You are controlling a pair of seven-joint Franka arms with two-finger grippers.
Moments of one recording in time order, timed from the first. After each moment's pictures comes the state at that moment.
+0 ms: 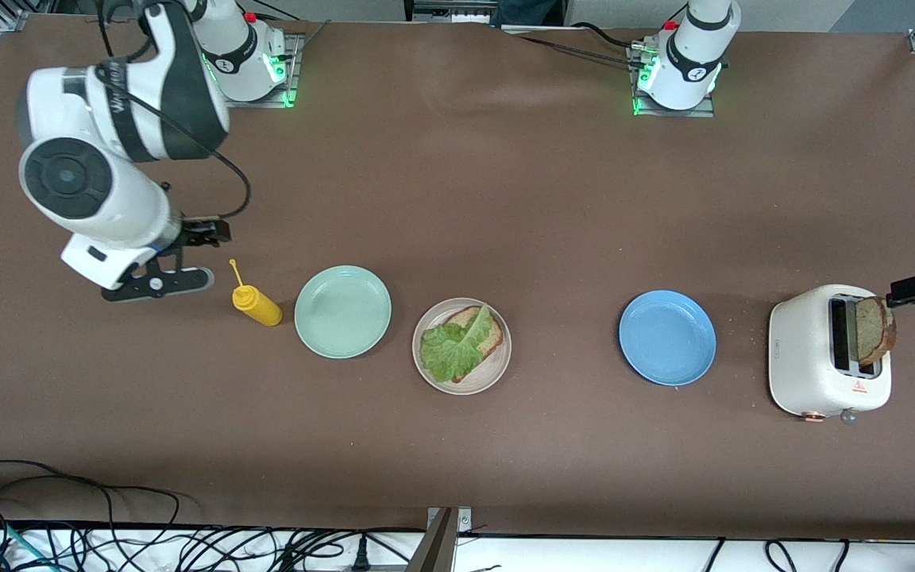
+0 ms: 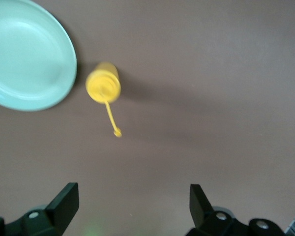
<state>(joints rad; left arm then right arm) 0.22 0.47 0.03 -1.32 0.08 1.72 0.34 0.57 0.26 -0.39 -1.60 -0.09 1.59 -0.06</state>
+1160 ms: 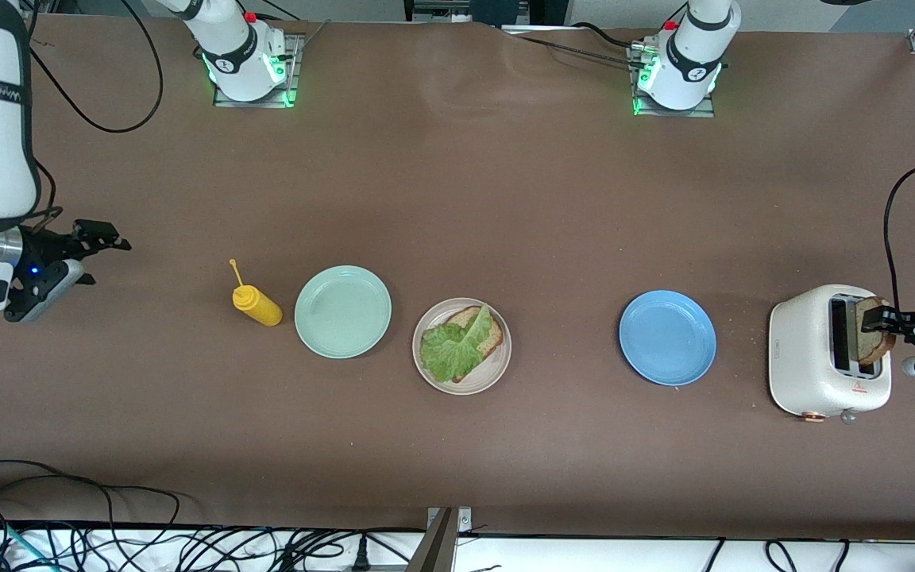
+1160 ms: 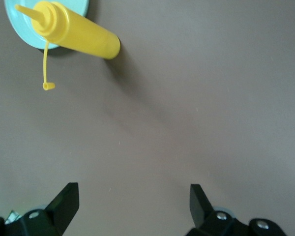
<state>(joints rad) 0.23 0.61 0.02 -1.32 0.14 1.81 0.47 0.24 0.41 -0.51 -1.72 0.39 1.79 -1.15</state>
